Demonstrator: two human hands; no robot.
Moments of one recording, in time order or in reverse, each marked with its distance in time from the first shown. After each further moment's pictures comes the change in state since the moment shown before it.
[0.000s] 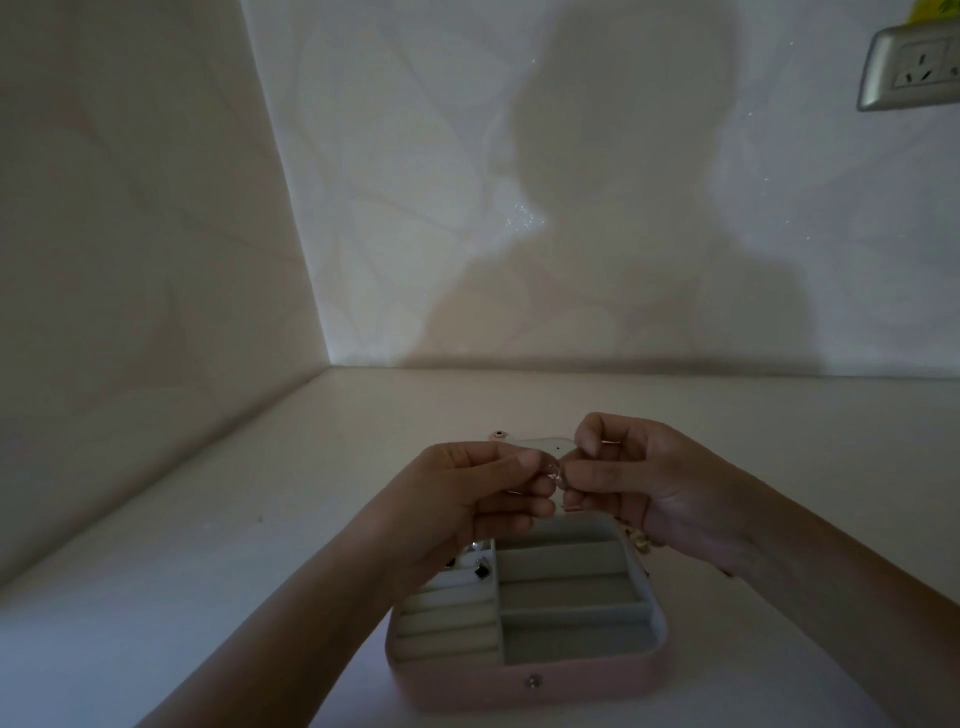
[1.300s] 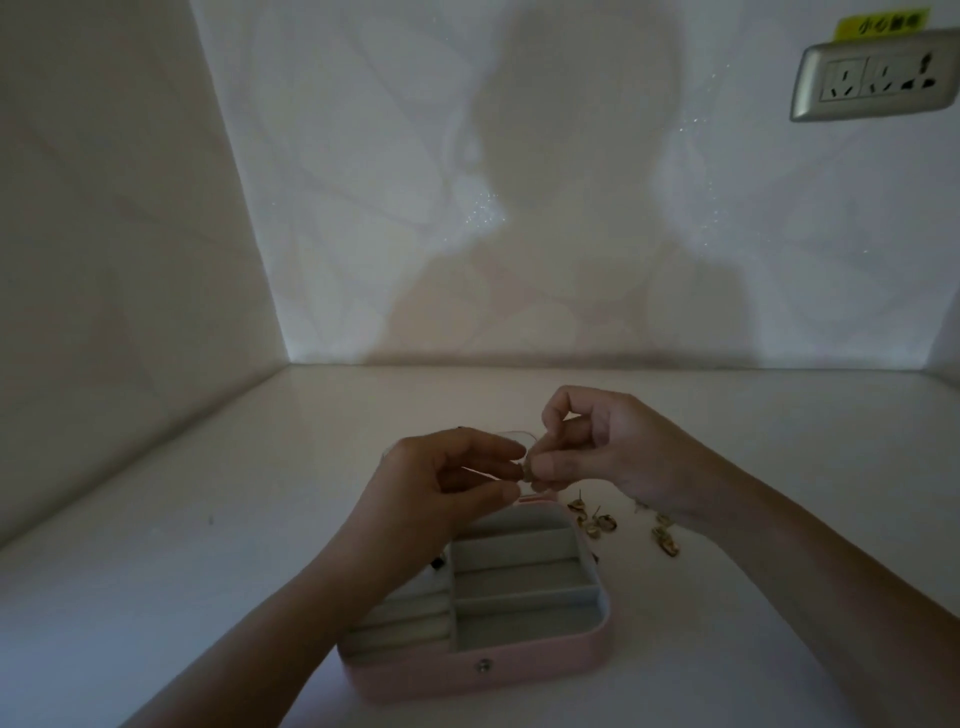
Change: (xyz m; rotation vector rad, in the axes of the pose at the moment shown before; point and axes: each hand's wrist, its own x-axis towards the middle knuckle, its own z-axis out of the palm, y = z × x) left_hand 0.003 -0.014 0.009 0.549 0.159 0.296; right_hand -0.008 -0.014 -0.011 -0.480 0.060 -0.089
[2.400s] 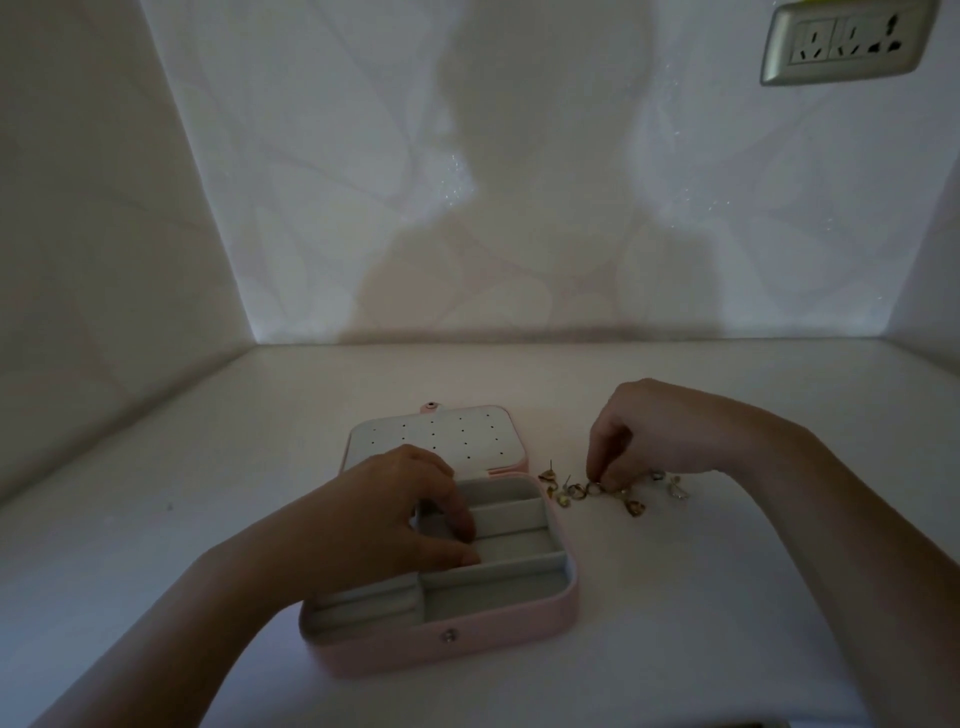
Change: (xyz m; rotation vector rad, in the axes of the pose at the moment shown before) left_hand 0.001 -0.006 -0.016 0.796 -0.475 0.062; right_hand -0.005 0.011 -0.054 -0.958 -0.138 0.336
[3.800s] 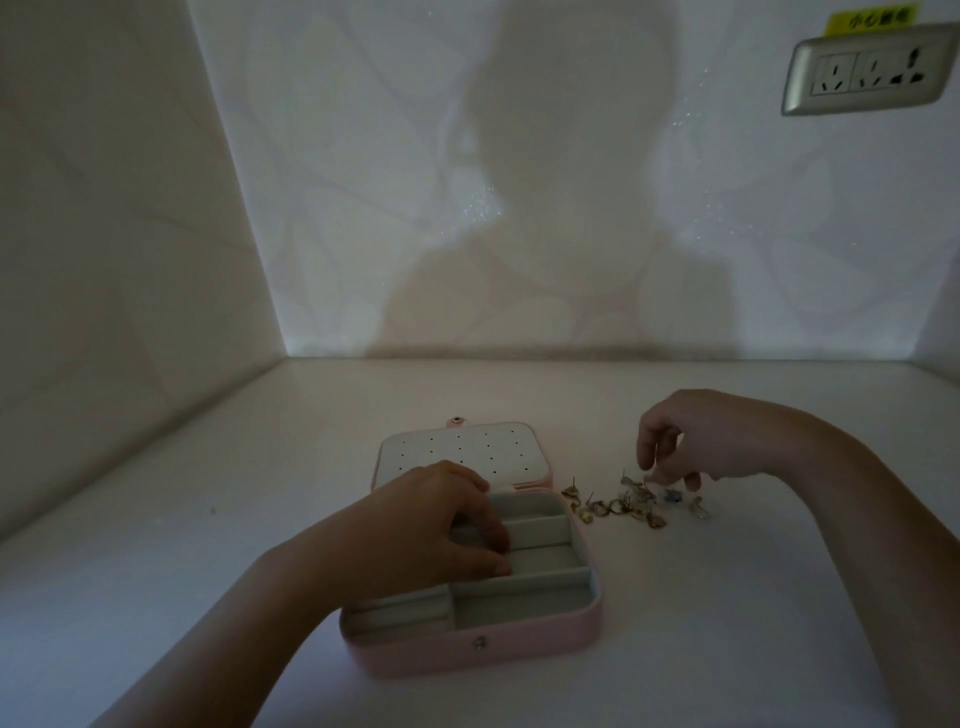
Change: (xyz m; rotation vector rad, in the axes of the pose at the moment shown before) left_hand -0.003 0.009 -0.001 -0.023 -0.003 -0.025; right_hand -0.008 0.009 -0.015 -0.008 0.025 0.149
